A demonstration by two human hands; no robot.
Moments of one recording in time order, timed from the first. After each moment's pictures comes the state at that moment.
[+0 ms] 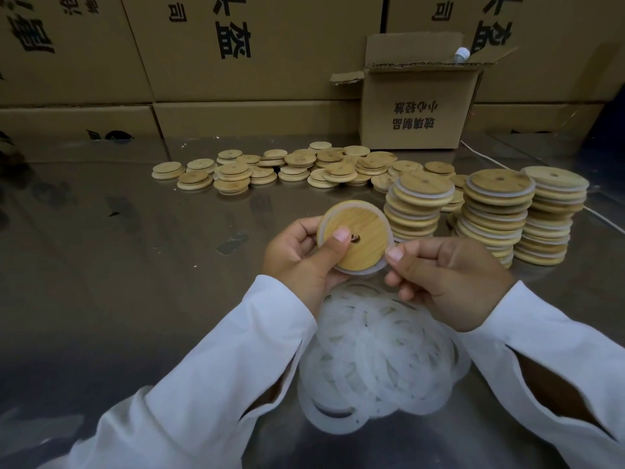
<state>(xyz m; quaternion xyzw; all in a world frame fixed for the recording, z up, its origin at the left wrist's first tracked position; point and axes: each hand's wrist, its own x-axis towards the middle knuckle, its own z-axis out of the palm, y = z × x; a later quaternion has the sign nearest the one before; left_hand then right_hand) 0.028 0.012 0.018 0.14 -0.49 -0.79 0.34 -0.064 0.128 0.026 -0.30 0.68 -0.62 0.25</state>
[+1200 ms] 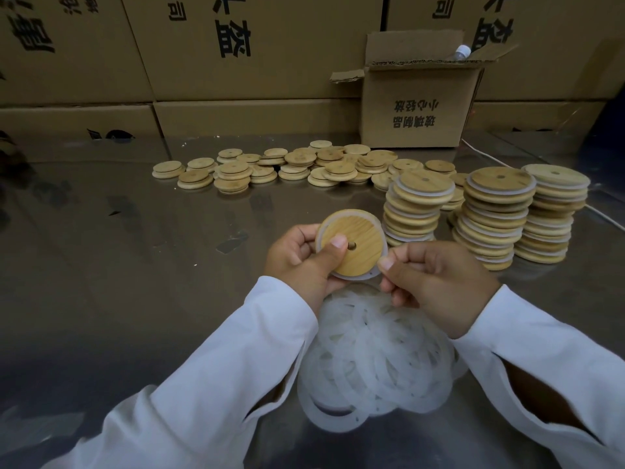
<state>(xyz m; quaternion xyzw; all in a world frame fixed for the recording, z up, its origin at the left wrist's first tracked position) 0.025 0.011 0.014 0.19 -0.52 -0.77 0.33 -0.055 0.121 0.024 -0.32 0.71 -0.59 0.23</state>
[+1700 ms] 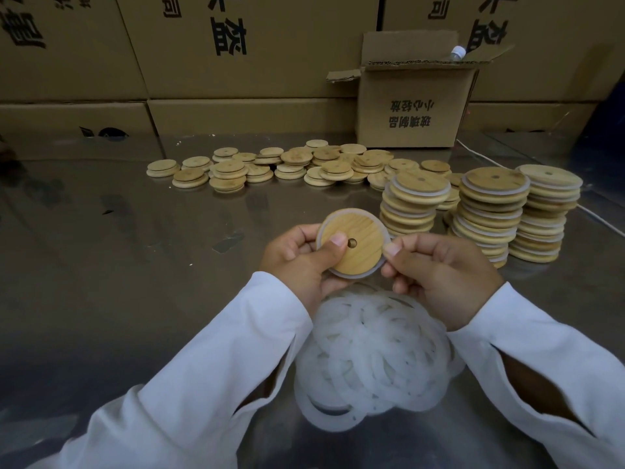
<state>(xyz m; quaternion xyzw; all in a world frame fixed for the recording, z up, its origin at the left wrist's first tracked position) 0.027 0.009 0.021 0.19 -0.49 -0.80 0.28 -0.059 0.123 0.026 -0.27 0.66 -0.66 0.22</state>
